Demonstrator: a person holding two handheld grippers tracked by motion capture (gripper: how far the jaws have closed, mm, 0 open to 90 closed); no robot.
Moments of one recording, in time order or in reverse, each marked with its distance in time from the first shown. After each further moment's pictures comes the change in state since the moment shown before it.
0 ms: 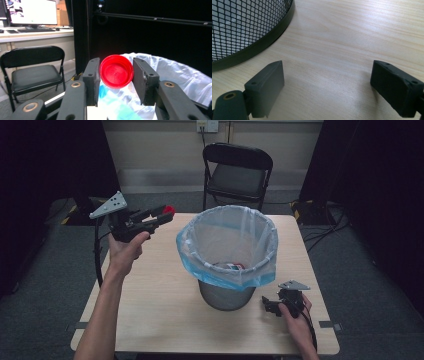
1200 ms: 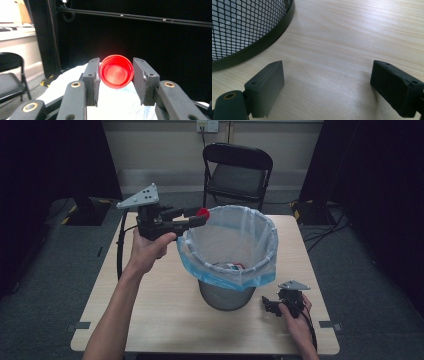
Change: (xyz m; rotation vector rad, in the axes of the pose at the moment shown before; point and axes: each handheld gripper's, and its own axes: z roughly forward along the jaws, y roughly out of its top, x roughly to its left) left arm -0.055 0.031 0.051 0.056 -0.245 0.010; right arm 0.000 0.000 0.000 0.001 0.000 0.001
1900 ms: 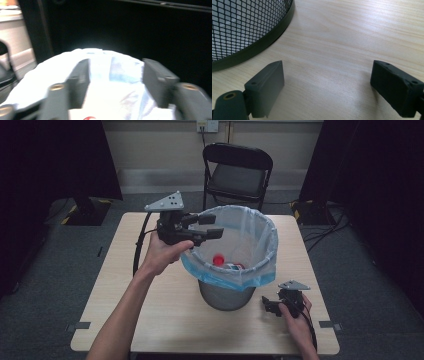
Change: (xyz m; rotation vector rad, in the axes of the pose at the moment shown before) left arm -0.003 -0.012 0.034 0.117 0.001 -0.020; right arm 0.000 0.000 0.000 0.000 0.000 0.000
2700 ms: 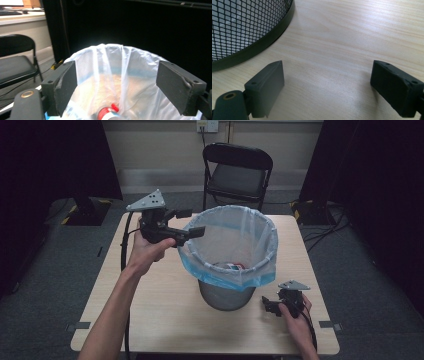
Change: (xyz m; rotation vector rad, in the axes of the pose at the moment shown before) left arm 0.015 -0.010 -0.036 -0.010 0.102 0.002; right arm 0.000 0.000 0.000 0.000 0.000 0.000
